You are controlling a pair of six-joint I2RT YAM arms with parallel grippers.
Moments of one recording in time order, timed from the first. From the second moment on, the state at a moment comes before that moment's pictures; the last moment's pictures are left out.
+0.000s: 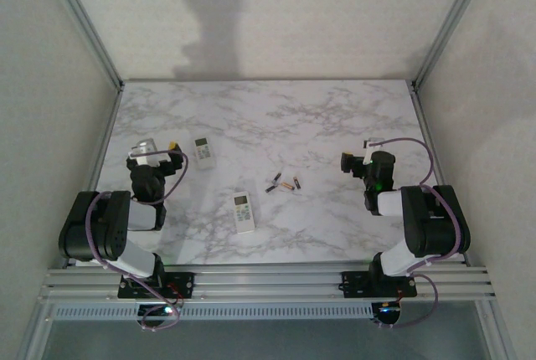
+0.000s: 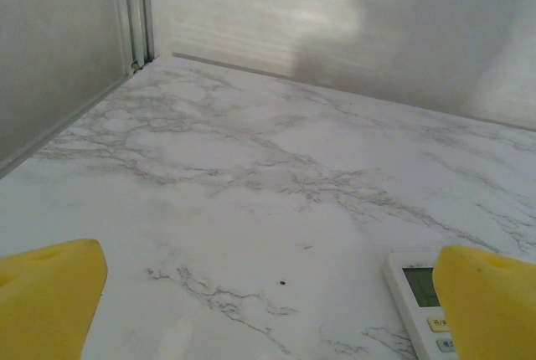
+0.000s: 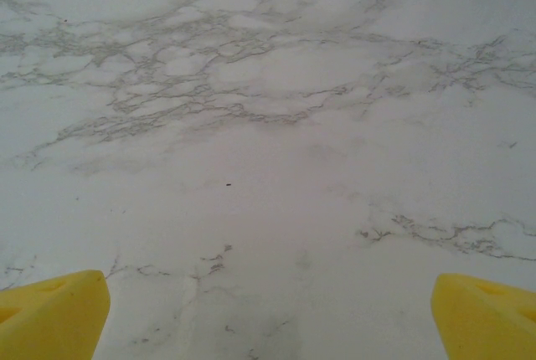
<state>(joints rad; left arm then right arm) 0.06 1.53 0.23 1.17 -0.14 -0.15 0.07 1.55 0.39 0.71 0.05 0.05</state>
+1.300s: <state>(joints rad) -0.84 1.58 1.14 -0.62 -0.35 -0.83 0.30 1.11 0.95 -0.71 -0.29 0.46</state>
